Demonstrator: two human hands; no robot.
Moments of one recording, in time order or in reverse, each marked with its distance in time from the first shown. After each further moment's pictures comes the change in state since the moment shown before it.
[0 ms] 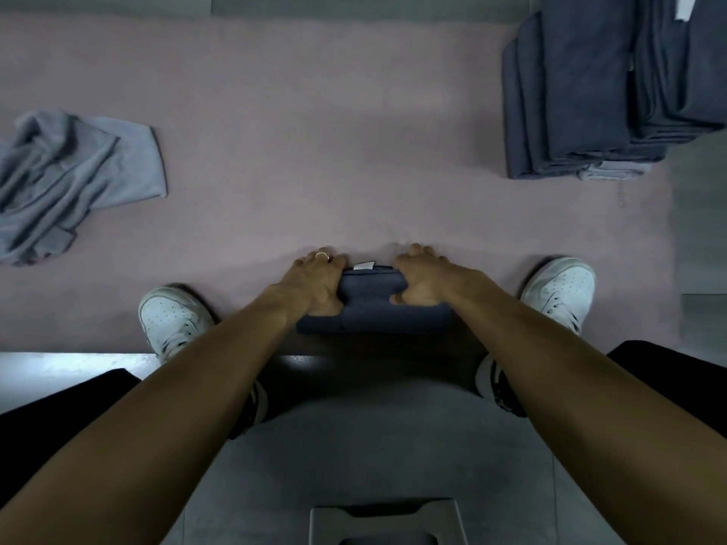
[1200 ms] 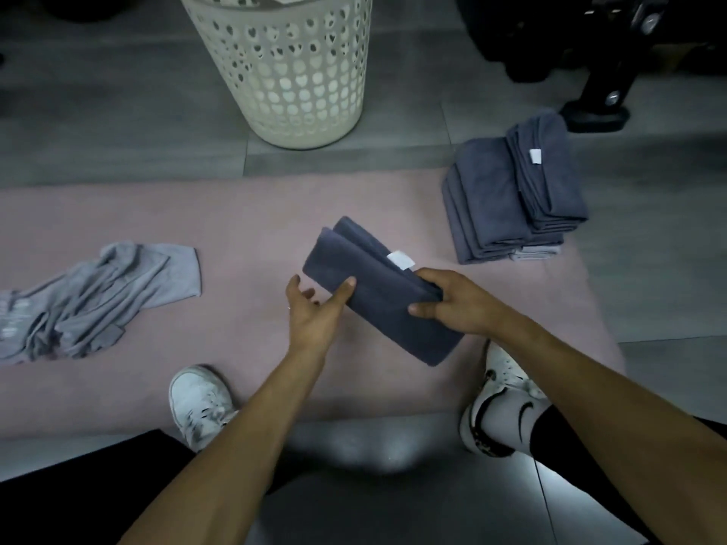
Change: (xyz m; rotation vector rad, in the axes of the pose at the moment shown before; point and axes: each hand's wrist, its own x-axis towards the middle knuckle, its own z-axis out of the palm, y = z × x) left_hand -0.106 0.082 -0.084 -1.472 0.642 -0.245; right_hand -0.146 0.015 -0.068 0.659 0.491 -0.243
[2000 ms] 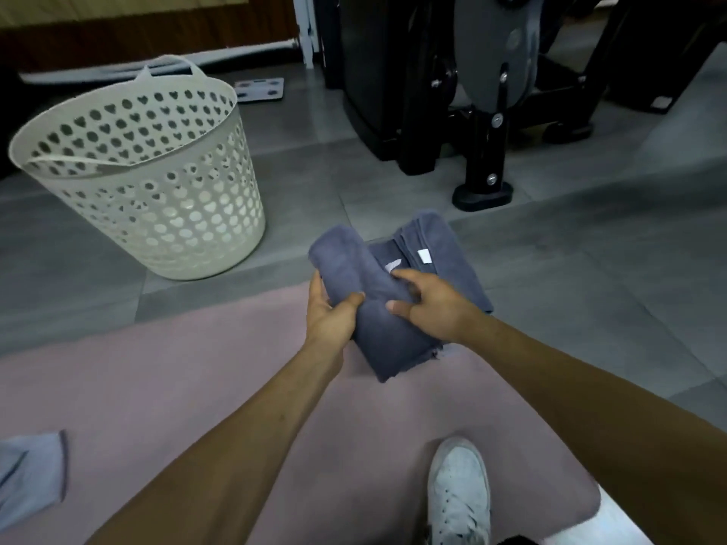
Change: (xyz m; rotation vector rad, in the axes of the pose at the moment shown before) left_hand 0.070 0.130 0.244 -0.214 -0.281 0.175; right_hand 0.054 0.051 -0.194 -0.058 0.384 0.074
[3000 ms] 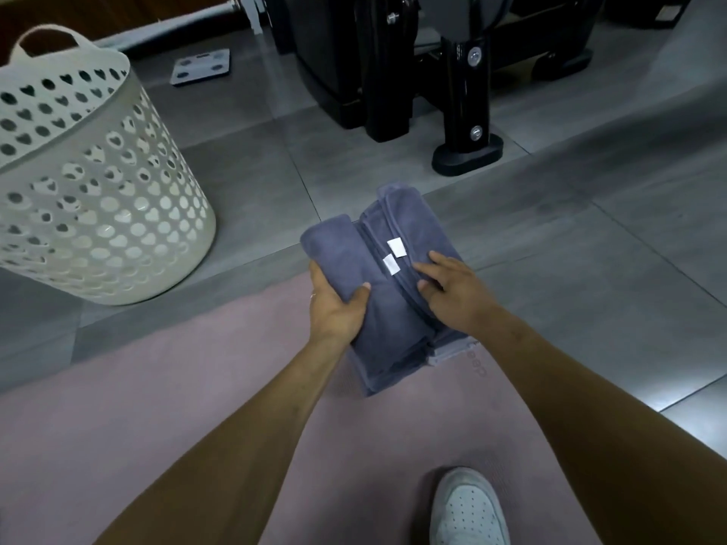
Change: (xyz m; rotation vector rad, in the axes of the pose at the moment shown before) left_hand 0.111 -0.080 0.061 0.545 -0.065 0.206; right_hand 0.081 0.140 0.000 -0.171 0.204 0.116
